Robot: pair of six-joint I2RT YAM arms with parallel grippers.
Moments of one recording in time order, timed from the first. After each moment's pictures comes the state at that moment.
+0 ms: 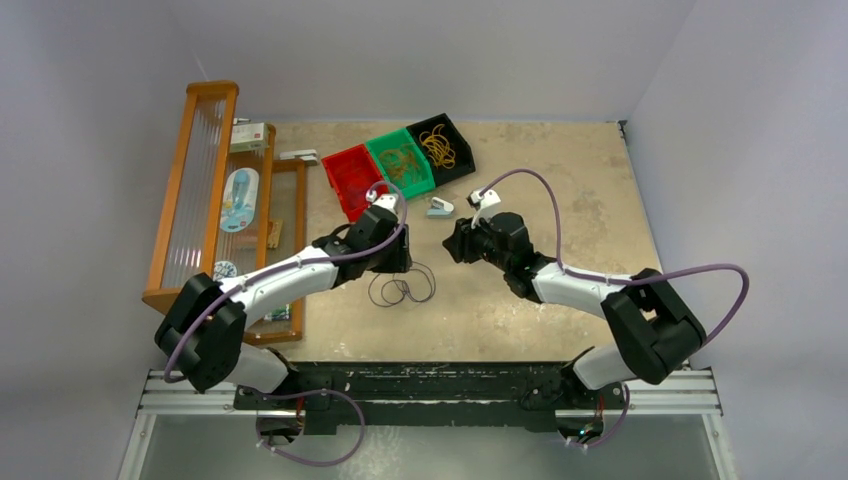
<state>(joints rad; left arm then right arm) -0.70 1.43 0.87 -0.26 -0.11 -0.58 0.60 1.45 0.61 0.44 -0.07 0.29</state>
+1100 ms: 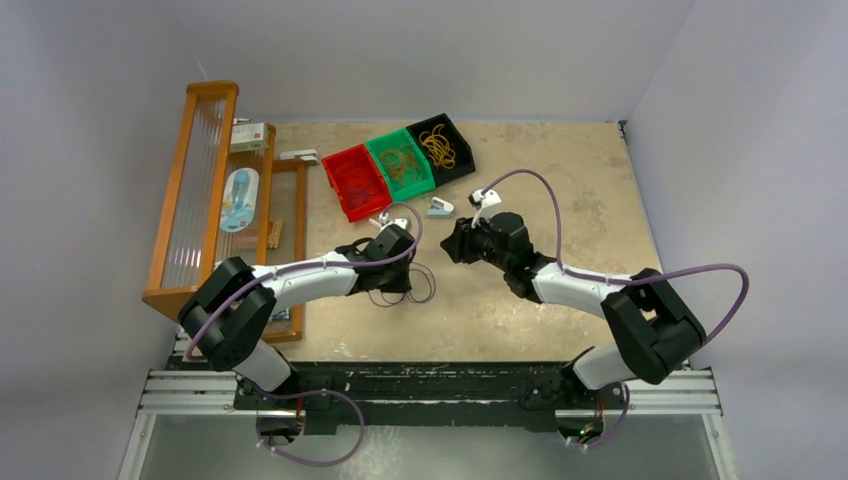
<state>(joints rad) -0.79 1.55 0.83 -0.27 -0.11 -0.70 0.60 1.45 0.61 0.44 -0.10 0.36</state>
